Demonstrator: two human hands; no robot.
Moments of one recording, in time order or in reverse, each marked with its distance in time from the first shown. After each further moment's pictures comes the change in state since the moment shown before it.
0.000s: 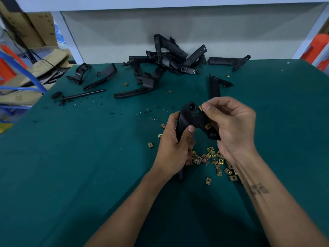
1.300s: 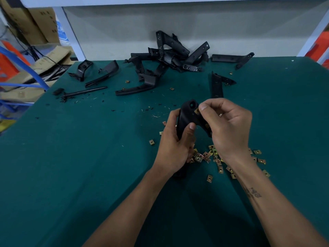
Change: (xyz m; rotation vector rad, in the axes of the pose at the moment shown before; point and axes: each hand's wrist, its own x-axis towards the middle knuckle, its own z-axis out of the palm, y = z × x) left_hand -0.001 0.001 0.000 0.060 0.037 0.044; right_hand -0.009 0.009 0.009 -0.225 -0.035 -0.244
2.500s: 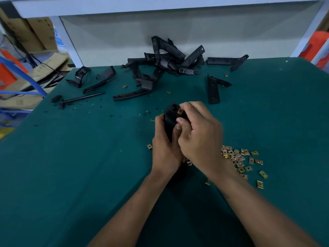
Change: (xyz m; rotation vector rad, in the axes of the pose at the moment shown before) left_hand 0.000 -0.005 -0.003 0.132 0.248 0.064; right_hand -0.014 0.014 0.027 -0.790 -0.047 -0.421
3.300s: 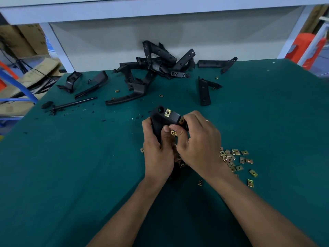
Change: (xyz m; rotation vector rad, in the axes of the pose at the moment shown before) left_hand -0.001 -0.002 0.002 0.009 0.091 0.135; right_hand -0.010 0.022 -0.003 -0.143 0.053 -0.063
